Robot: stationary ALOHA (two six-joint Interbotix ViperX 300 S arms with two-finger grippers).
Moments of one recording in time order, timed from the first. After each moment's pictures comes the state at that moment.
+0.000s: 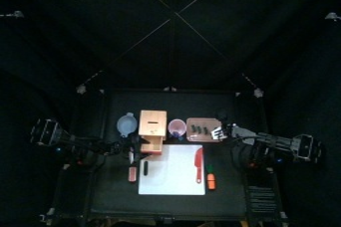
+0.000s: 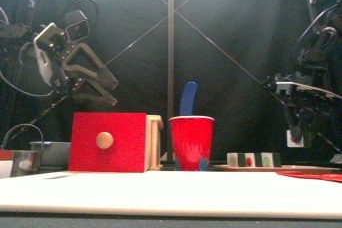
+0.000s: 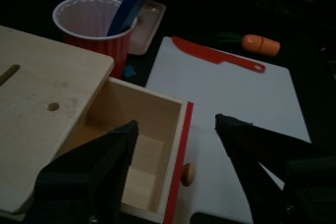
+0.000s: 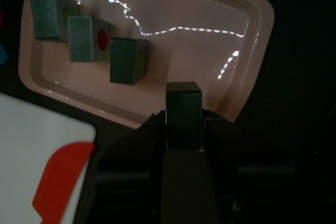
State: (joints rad) left arm -0.08 -0.27 1.16 -0.41 -0.62 0.10; right arm -0.51 -0.48 1.06 -0.30 0.55 0.98
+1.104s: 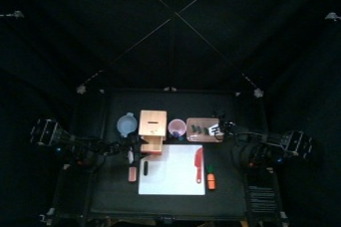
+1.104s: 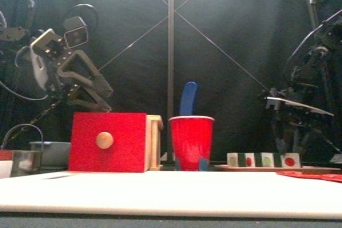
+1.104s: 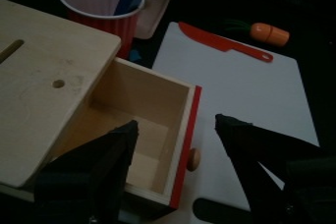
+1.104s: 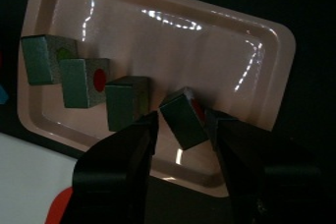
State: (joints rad) left arm -0.08 -0.27 1.18 -0.45 -0.59 0.10; right arm -0.57 -0.37 1.03 -0.31 0.45 0.98
